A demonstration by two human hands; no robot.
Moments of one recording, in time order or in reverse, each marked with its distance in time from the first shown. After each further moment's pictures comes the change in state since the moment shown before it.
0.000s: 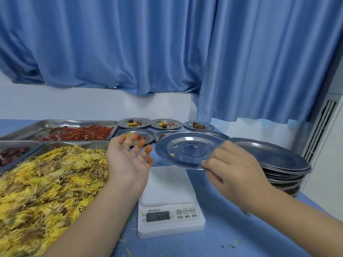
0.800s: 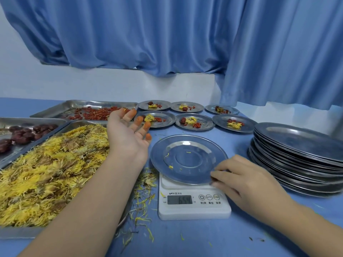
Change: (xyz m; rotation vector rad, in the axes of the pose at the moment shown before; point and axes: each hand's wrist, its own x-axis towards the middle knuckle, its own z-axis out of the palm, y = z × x) left_hand 0.020 0.028 -0.020 0.073 0.185 0.127; right_hand -0.036 -0.029 0.031 0.308 -0.306 0.113
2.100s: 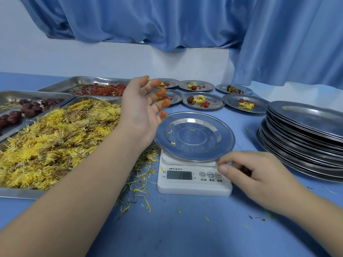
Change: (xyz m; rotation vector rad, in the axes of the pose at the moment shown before) left_hand -0.011 -0.013 0.006 0.238 -0.246 0.030; right_hand -0.014 -0.005 -0.009 0.461 -0.170 0.310
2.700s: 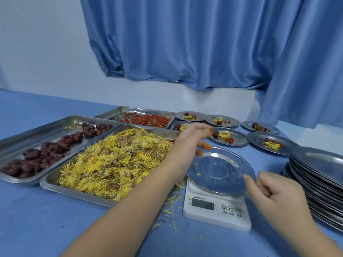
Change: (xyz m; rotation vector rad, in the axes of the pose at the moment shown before) left_hand -0.031 0.006 0.011 0.459 -0.231 0.143; right_hand 0.023 -0.019 0.001 -0.021 0.465 -0.094
